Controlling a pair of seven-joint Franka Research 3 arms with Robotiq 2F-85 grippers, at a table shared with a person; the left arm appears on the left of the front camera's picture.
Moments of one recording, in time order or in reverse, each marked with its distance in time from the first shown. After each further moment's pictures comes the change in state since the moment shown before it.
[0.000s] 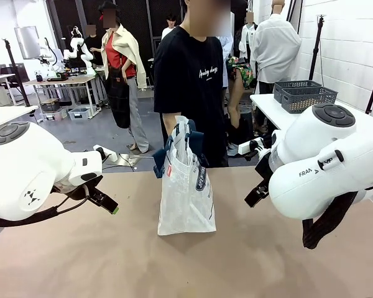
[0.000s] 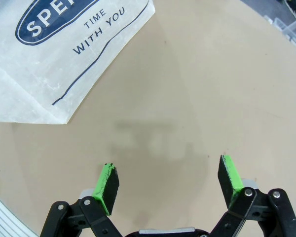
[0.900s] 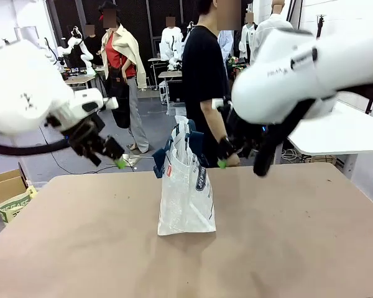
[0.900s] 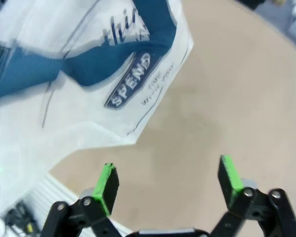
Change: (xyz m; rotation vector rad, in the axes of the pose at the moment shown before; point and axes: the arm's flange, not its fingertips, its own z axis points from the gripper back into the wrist) left arm 0.116 0.018 0.107 -0.178 0.097 0.195; right arm 0.150 0.002 0.074 0.153 0.147 -0.115
